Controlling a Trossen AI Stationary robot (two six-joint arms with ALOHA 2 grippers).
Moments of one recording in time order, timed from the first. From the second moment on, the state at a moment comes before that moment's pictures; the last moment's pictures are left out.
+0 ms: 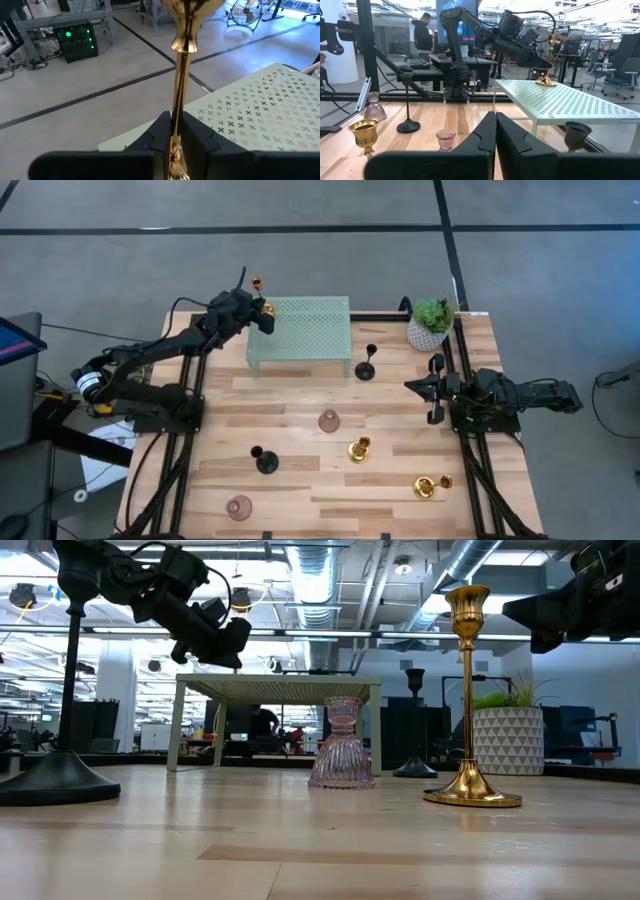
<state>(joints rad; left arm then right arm) 0.69 1.06 0.66 0.28 -0.30 -0.04 0.06 0.01 0.04 0.06 0.19 -0.08</state>
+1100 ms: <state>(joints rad) 0.69 0.94 0.66 0.20 -0.21 0.03 0.06 0.01 0.04 0.06 0.19 -0.08</state>
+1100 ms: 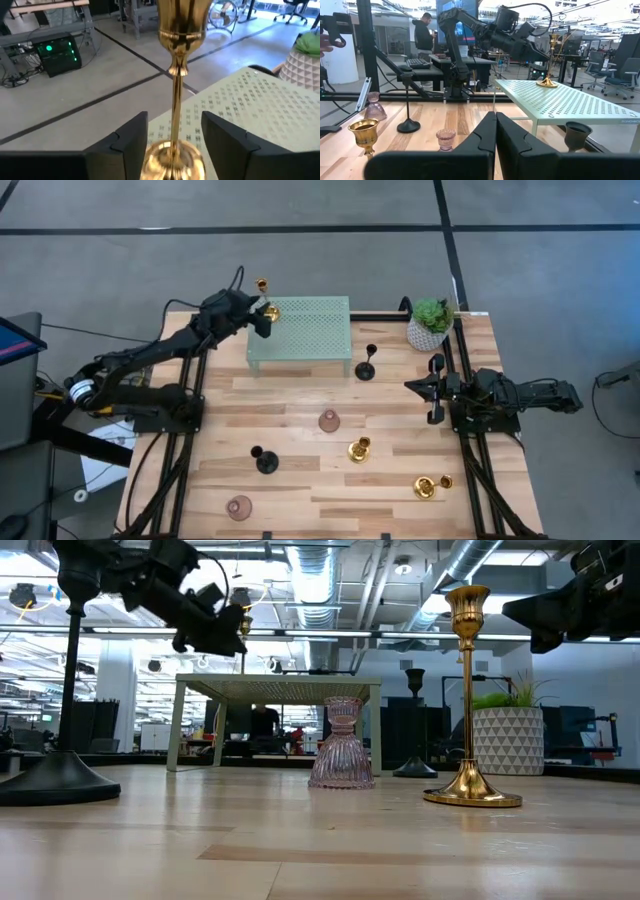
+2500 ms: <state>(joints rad) -0.04 0.35 0.49 -0.33 0.04 0.07 0.06 0.01 0.04 0.00 0.18 0.01</state>
